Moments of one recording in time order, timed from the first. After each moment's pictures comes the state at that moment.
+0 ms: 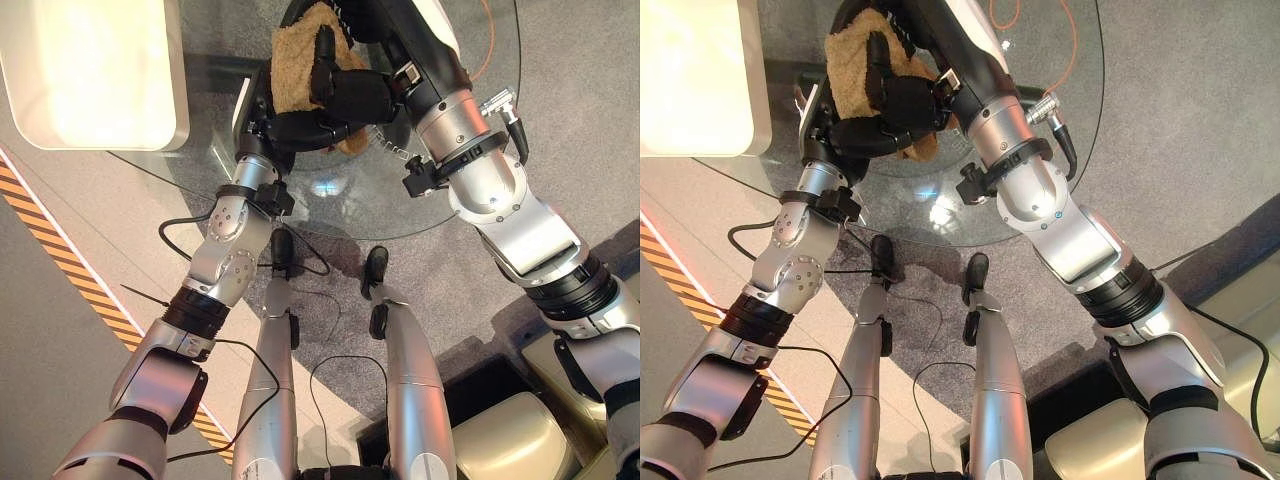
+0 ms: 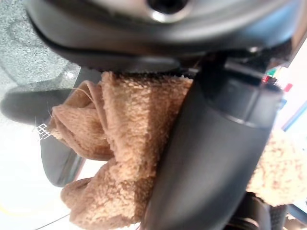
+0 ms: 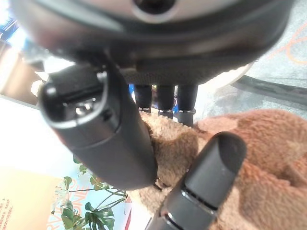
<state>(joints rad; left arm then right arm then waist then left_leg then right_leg) -0.84 0.43 -0.34 0.26 -0.89 -0.18 0.14 -1.06 -0.67 0.53 -0.11 0.18 0.13 -0.22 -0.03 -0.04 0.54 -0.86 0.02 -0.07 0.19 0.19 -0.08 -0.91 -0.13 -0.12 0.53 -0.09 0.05</state>
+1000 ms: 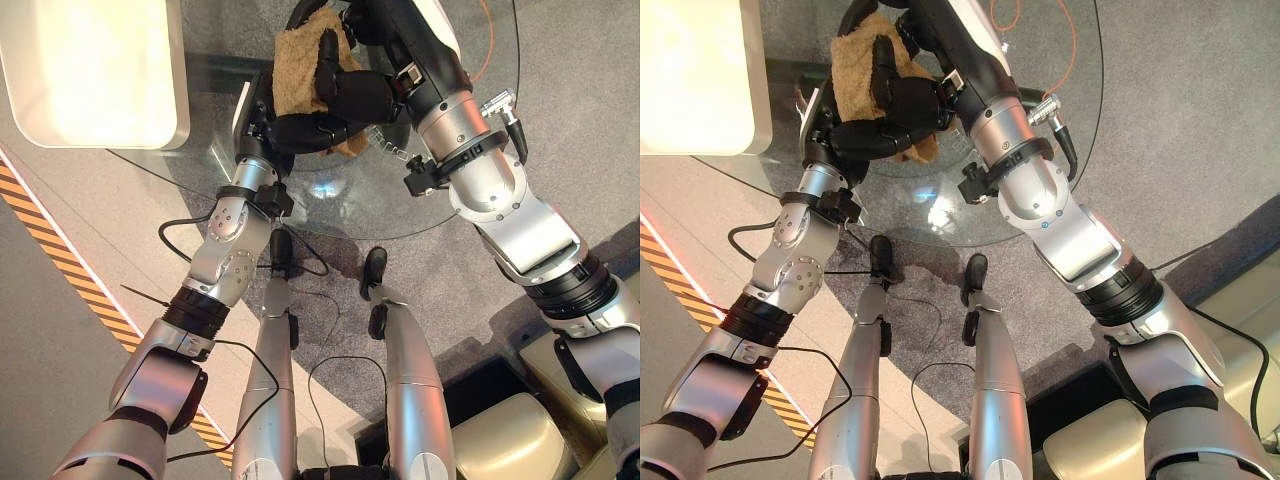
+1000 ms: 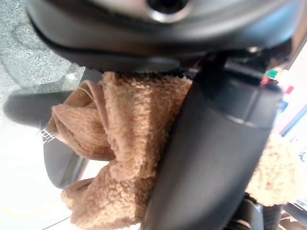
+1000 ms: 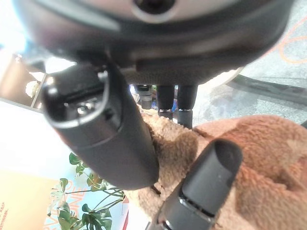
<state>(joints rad) -0.84 0.43 -0.34 0.27 -0.89 -0.18 0.14 -1.06 -0.67 0.53 -0.08 0.20 0.13 -0.22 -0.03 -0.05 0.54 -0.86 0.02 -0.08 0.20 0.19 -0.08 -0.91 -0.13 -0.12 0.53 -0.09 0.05</state>
